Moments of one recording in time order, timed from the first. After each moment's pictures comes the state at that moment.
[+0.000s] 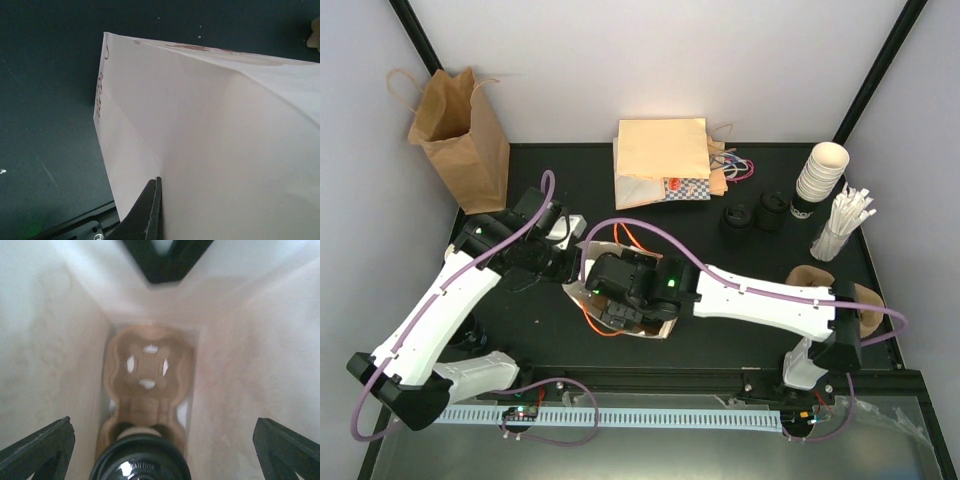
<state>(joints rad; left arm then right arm) -0.54 1.13 1.33 -1.34 0.28 -0.42 1.34 1.64 1.60 -1.01 0.39 -0.09</state>
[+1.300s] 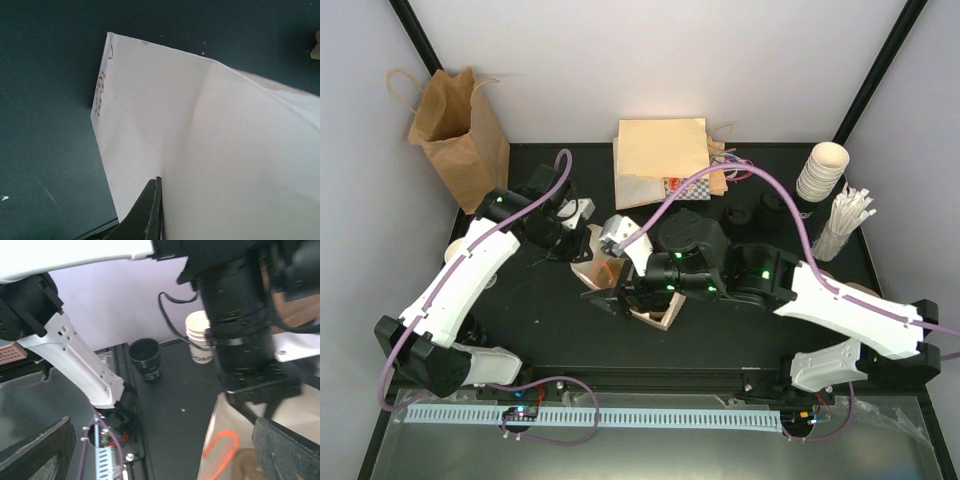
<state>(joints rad) -0.44 1.32 1.42 -1.31 0.34 -0.32 1.27 1.30 1.58 -0.66 -0.09 0.11</state>
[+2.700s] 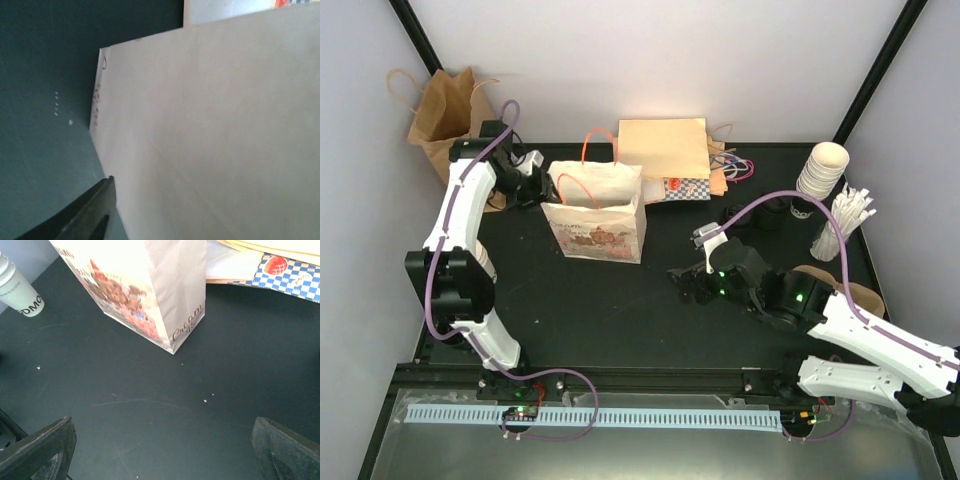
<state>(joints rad) 0.03 1.74 1.75 -1.31 0.45 -0.18 1.05 0.95 1.01 -0.72 0.26 0.44</state>
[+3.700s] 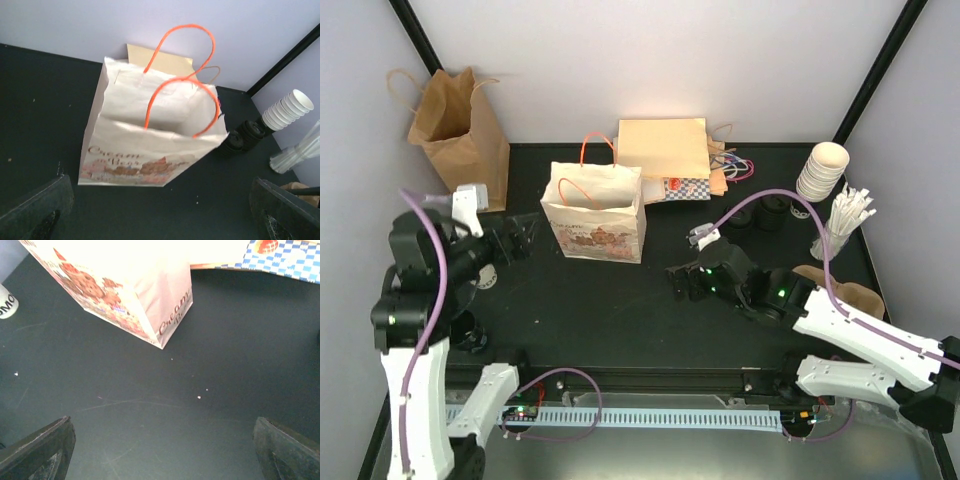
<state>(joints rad) 0.03 0.80 1.37 -1.02 0.42 -0.30 1.02 1.01 0.97 -0.67 0.29 0.48</state>
